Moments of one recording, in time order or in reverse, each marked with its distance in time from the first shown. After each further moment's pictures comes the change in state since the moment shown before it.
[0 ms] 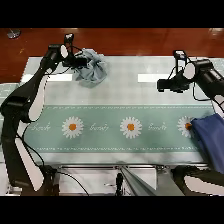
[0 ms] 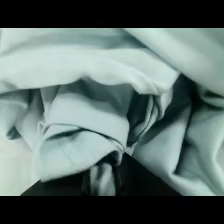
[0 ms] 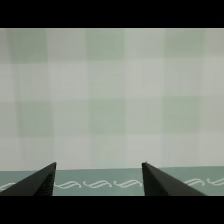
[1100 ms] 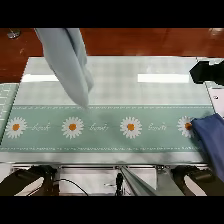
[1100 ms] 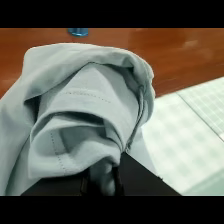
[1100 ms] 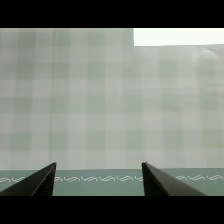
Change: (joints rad) left arm -0.108 1.046 -0.264 -0.293 -0.105 0.183; right arm 0.000 0.576 0.000 -0.060 0.118 -0.029
